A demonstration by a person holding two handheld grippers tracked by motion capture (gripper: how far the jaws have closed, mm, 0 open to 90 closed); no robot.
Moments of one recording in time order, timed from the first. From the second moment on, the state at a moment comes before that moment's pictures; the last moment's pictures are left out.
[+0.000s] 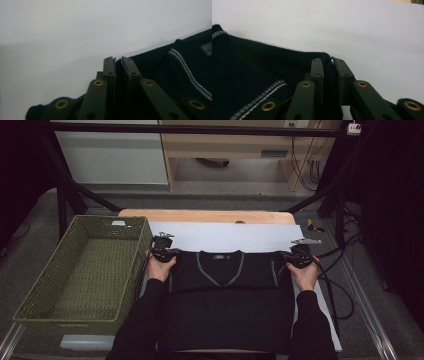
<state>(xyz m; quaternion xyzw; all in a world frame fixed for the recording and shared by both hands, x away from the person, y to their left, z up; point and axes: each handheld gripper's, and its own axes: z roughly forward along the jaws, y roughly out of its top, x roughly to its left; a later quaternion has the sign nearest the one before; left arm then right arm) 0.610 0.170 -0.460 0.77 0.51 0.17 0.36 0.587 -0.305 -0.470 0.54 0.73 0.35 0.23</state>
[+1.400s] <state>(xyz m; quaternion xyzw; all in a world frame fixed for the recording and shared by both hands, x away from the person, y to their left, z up) 0.548 0.186 -0.456 0.77 0.48 0.16 0.39 0.539 -0.291 -0.446 0.50 0.73 0.41 0.20</state>
